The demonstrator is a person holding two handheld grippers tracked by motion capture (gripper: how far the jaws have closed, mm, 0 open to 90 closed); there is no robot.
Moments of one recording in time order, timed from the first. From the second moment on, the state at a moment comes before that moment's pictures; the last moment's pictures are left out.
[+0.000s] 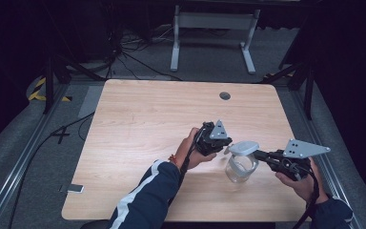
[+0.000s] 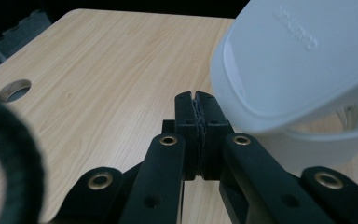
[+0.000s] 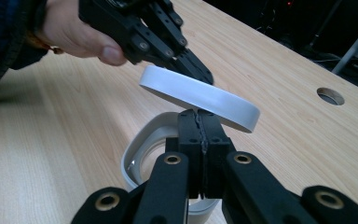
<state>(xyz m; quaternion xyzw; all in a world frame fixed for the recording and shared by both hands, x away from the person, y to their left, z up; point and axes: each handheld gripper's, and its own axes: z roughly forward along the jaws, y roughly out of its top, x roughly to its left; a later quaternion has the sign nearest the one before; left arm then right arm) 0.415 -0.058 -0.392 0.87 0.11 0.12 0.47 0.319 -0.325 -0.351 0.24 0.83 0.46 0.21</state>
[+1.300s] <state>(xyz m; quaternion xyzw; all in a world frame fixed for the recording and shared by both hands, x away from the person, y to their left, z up) 0.356 0.127 -0.446 0.89 0.22 0.14 0.38 0.354 -0.311 -0.348 0.26 0.82 0.46 0.24</state>
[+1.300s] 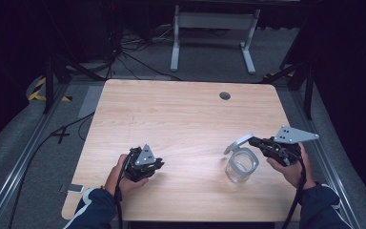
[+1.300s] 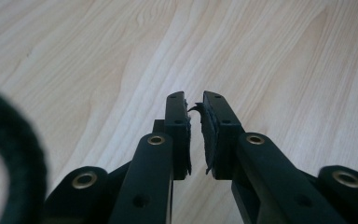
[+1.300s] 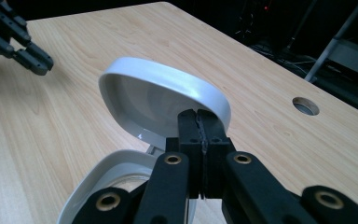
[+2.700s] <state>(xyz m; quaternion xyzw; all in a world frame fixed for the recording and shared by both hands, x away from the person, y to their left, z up) 0.354 0.219 -0.480 0.86 0.32 0.15 0.37 0.330 -0.379 -0.380 0.28 0.85 0.35 0.28</state>
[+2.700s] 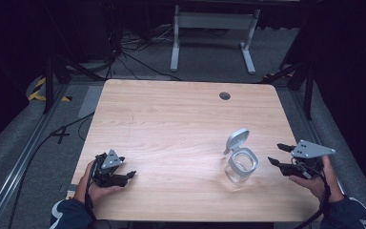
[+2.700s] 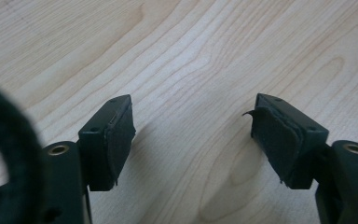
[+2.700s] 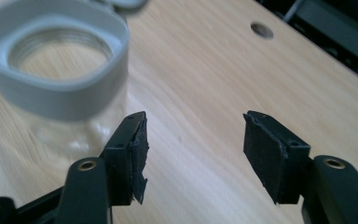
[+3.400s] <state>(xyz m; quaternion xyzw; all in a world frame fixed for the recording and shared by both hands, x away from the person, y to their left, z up) 0.357 0.223 -0.481 0.85 0.35 0.14 0.37 0.300 -0.450 -0.466 0.42 0.81 0.36 0.20</state>
